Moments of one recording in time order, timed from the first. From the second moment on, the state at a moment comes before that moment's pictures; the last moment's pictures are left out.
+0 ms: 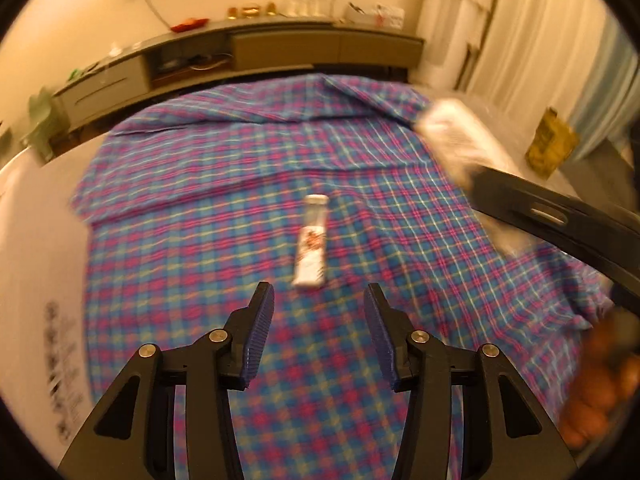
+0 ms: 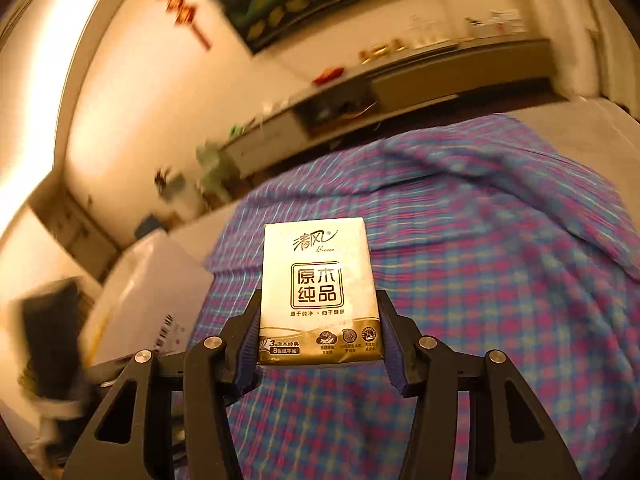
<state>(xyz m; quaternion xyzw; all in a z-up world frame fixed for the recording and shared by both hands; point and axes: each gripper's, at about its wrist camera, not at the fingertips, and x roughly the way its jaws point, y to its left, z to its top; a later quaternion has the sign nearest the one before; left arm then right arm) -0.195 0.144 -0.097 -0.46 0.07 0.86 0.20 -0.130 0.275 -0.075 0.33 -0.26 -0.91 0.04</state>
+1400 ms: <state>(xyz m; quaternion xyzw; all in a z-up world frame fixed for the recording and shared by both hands) -0.051 0.051 -0.025 -0.41 -0.07 0.88 0.23 0.005 0.193 -0.032 0.35 -0.20 -0.91 0.09</state>
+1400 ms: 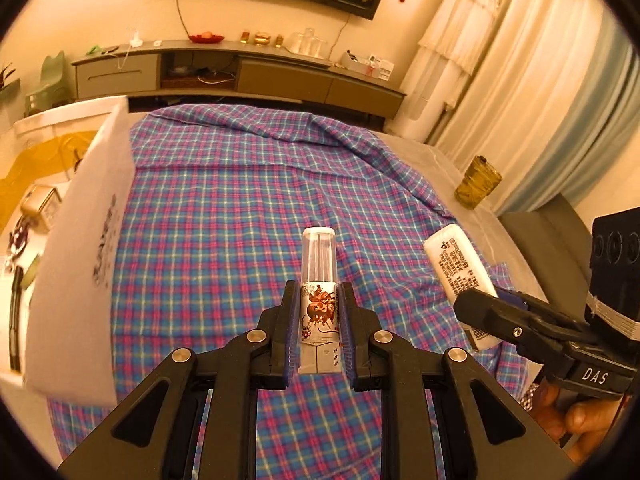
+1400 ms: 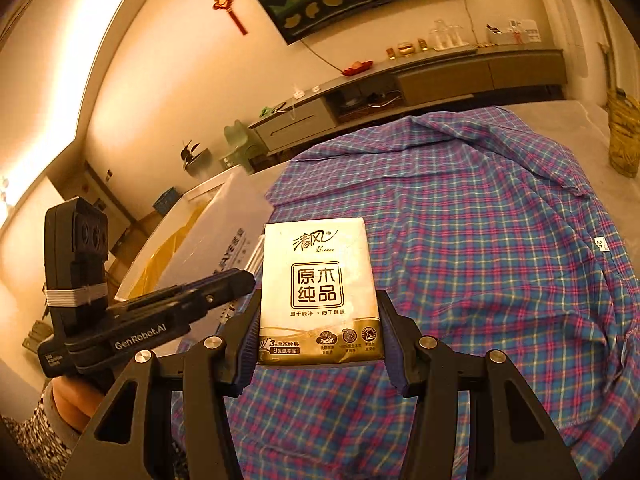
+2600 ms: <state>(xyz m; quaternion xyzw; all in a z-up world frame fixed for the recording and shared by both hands) -0.032 -0.092 0.025 -0.30 -0.22 0.91 0.18 -0.031 0.029 0.036 0.34 -0.07 -0.92 0.16</state>
